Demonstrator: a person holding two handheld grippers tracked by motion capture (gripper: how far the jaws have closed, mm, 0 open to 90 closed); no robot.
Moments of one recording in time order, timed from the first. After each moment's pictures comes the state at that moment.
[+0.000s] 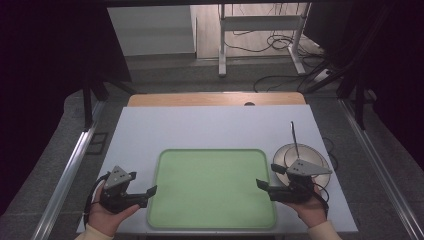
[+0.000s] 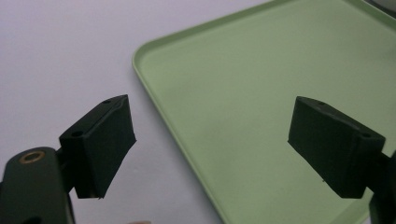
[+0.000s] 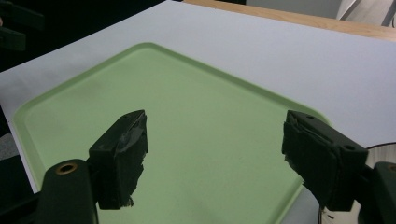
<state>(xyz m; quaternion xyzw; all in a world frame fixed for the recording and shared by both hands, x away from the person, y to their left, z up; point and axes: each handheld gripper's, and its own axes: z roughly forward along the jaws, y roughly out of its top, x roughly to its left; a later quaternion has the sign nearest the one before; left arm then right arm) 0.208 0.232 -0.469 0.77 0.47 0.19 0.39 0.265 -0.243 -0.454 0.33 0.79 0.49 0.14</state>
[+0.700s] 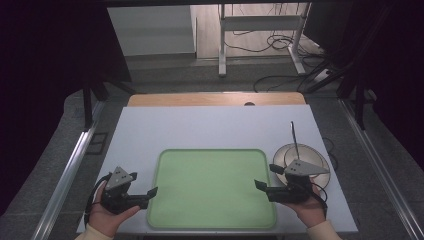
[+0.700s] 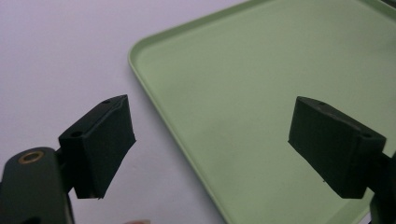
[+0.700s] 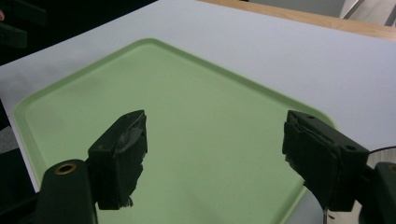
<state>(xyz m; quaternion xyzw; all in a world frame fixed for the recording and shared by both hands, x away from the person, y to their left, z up) 0.207 0.231 -0.473 0.77 0.47 0.18 0.39 0.265 -0.238 -0.453 0.33 0.80 0.48 0.14</state>
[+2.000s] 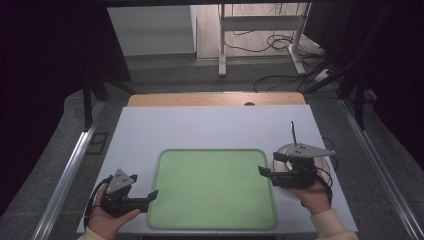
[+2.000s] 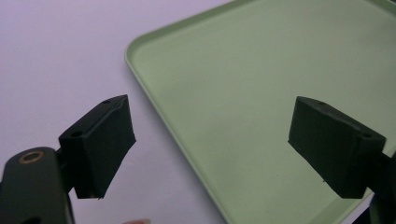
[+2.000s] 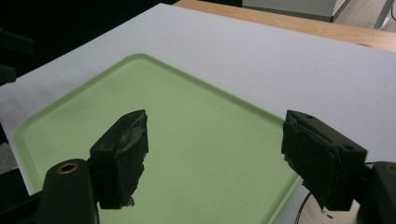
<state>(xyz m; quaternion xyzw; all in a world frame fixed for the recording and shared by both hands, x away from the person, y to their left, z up) 0.199 0.229 -0.471 0.78 0.46 0.19 0.38 0.290 -0.243 -0.422 0.36 0.79 0.48 0.13</state>
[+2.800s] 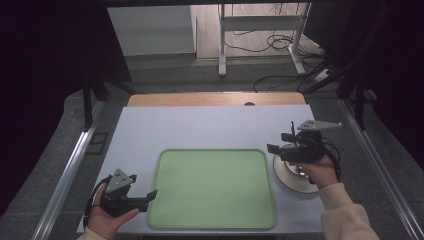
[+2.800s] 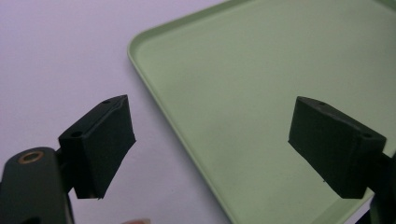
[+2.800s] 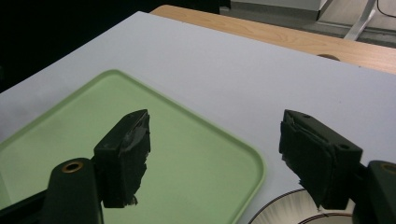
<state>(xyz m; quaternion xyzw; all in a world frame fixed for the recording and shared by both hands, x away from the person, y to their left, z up) 0.201 0.232 -0.473 0.78 0.47 0.19 0.38 0.344 -0.263 -0.395 0.38 0.79 0.46 0.12</state>
